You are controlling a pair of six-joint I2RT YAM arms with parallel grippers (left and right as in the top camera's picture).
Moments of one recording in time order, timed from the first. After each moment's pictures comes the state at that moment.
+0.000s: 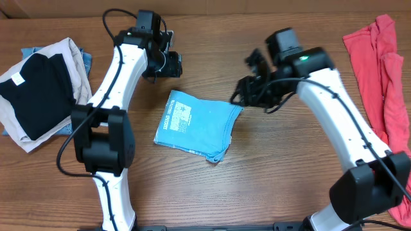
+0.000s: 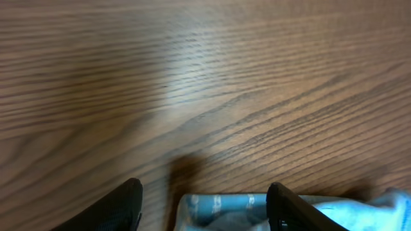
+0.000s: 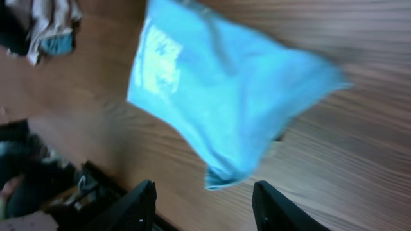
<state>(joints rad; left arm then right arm) -0.16 2.19 1.87 -0.93 0.24 -0.08 0.34 1.77 1.58 -1.15 -0.55 0.22</state>
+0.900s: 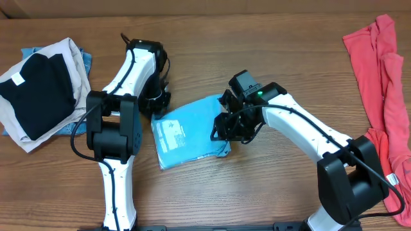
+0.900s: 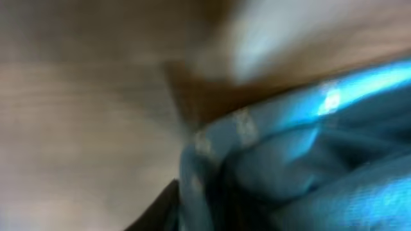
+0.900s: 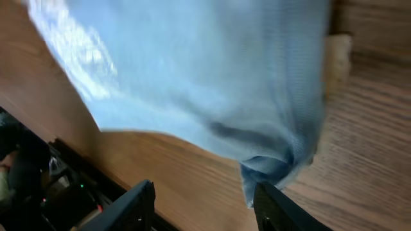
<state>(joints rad) -0.16 2.33 1.87 -1.55 -0.01 -0.07 0.49 1.80 1.26 -0.90 -0.55 0.35</state>
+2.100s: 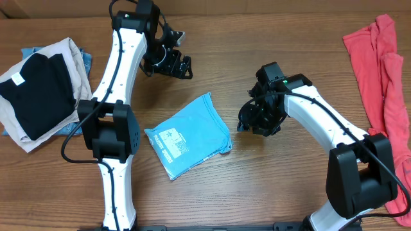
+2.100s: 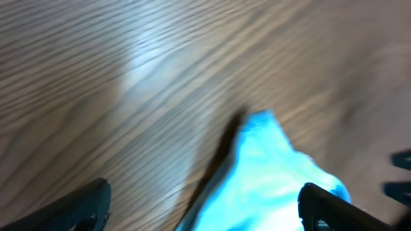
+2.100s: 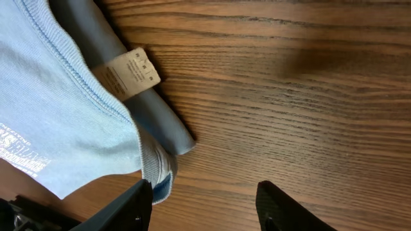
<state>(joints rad) -0.15 2.34 2.25 -1.36 0.45 0.23 0.32 1.80 1.26 -0.99 -0.39 0.36</state>
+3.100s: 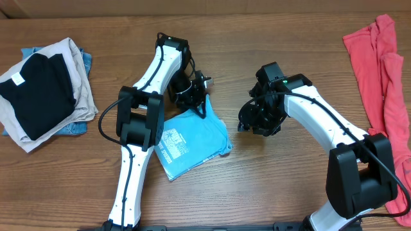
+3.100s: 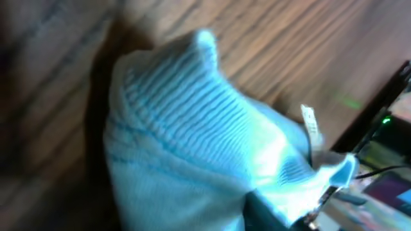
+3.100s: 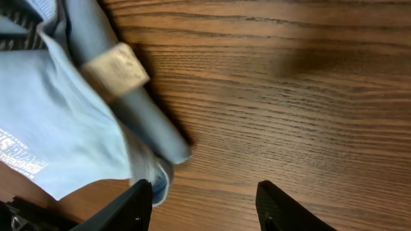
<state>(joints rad) -0.28 2.64 2.25 -1.62 0.57 0.38 0.32 1.80 1.26 -0.99 -0.38 0.36</state>
